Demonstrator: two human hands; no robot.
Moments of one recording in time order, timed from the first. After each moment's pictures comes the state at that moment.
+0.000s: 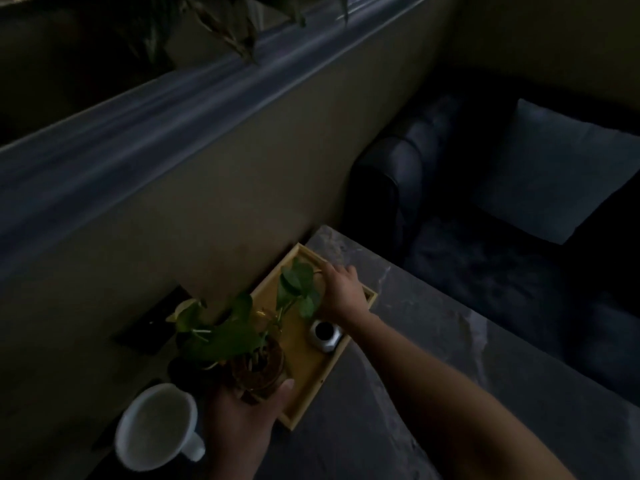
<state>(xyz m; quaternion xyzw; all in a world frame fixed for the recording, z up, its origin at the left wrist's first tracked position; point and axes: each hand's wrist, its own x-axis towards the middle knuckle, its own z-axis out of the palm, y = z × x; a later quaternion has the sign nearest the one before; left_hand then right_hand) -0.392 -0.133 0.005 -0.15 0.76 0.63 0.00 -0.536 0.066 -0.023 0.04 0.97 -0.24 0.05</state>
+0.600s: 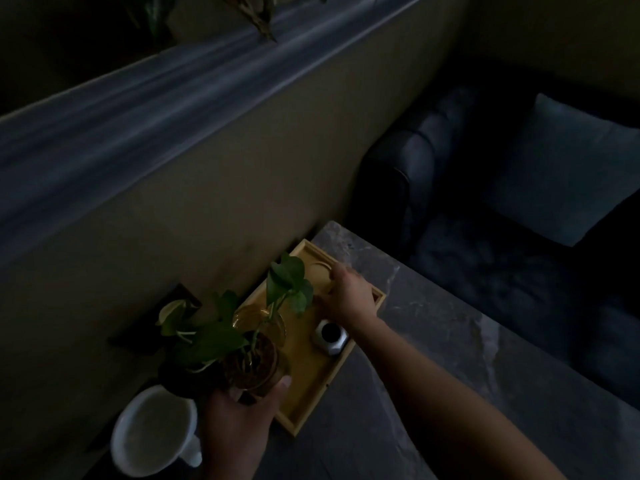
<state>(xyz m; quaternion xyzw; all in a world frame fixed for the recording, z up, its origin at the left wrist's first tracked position) -0.403 -0.137 -0.001 -0.20 0.72 0.66 -0.01 -0.536 0.060 -0.027 0.08 0.96 -0.27 0.02</state>
